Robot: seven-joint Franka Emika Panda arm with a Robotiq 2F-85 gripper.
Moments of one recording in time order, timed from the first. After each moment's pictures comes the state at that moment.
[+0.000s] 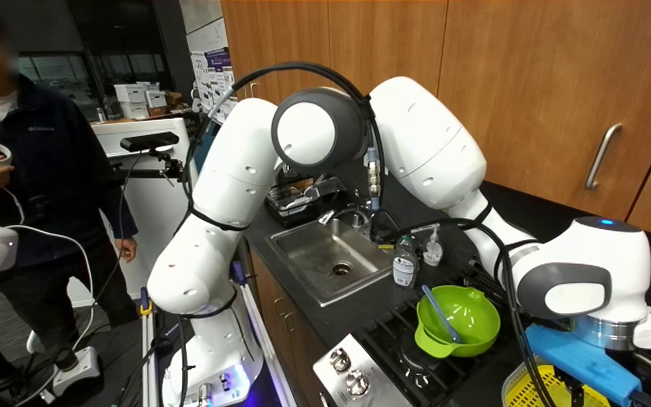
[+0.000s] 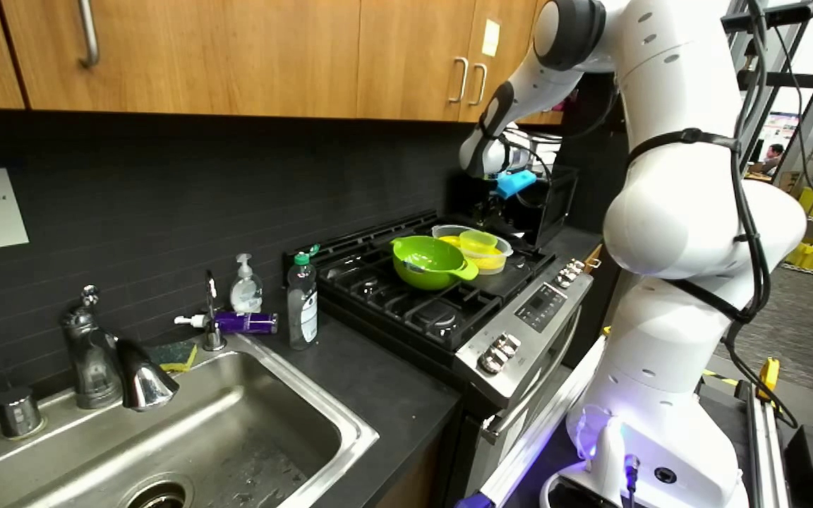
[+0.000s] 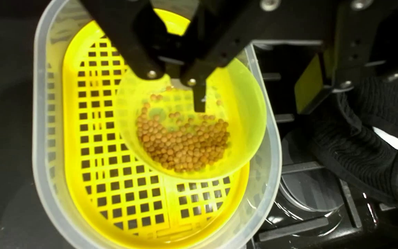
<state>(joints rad) -0.48 0.56 -0.26 -1.81 -0.16 2.56 -0.43</state>
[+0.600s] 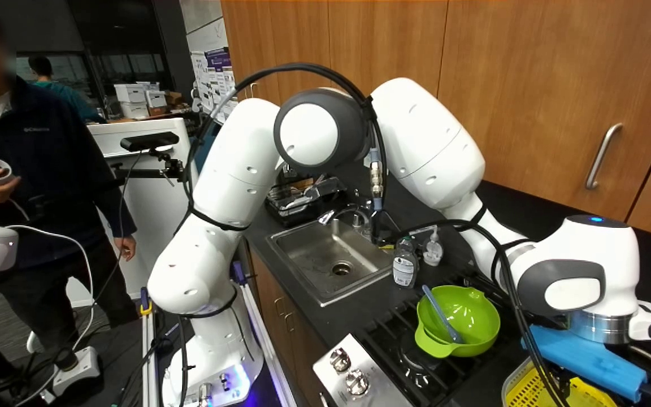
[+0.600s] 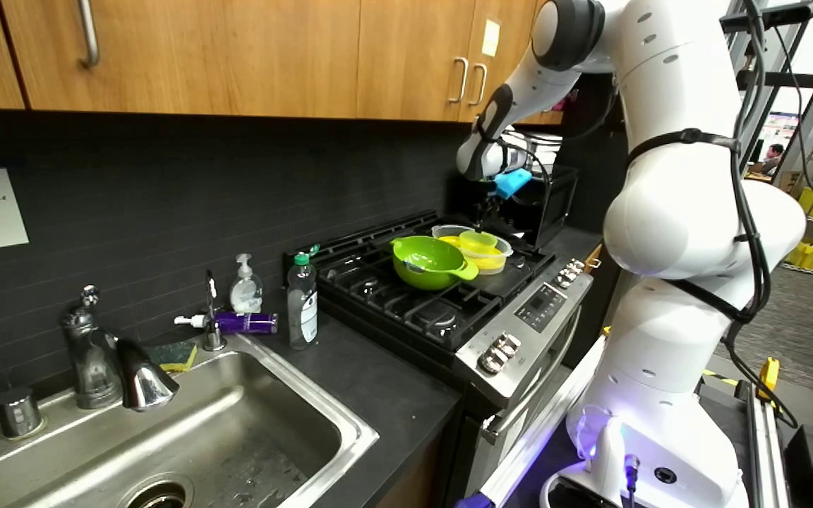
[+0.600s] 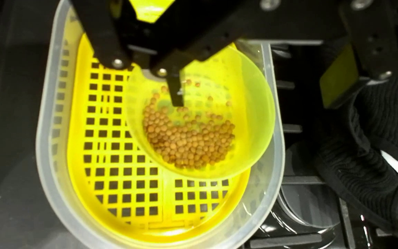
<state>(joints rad) -0.48 0.56 -0.25 -1.81 -0.23 2.56 -0.50</state>
